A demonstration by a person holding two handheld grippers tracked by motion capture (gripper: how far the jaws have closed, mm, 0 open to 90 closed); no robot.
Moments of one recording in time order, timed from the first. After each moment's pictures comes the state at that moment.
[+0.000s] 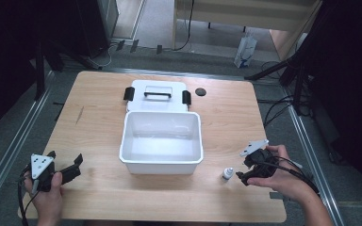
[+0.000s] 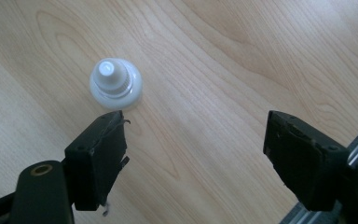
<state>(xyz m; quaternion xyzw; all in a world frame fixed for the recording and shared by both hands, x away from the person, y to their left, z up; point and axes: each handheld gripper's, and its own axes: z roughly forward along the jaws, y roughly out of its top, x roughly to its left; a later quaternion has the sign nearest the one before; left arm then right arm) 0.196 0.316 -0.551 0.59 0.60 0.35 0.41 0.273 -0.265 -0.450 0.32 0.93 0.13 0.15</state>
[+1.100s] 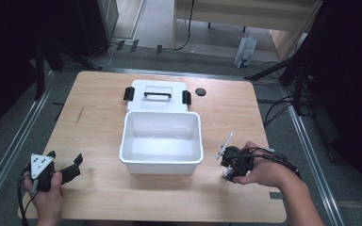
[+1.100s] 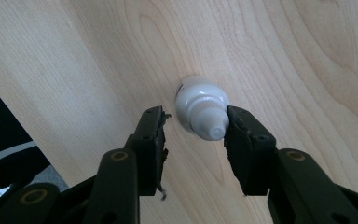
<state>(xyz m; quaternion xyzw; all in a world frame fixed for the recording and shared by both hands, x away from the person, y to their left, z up) 0.197 0.317 -0.551 0.59 0.60 0.35 0.41 0.288 -0.204 -0.452 0.22 0.97 0.02 0.03</state>
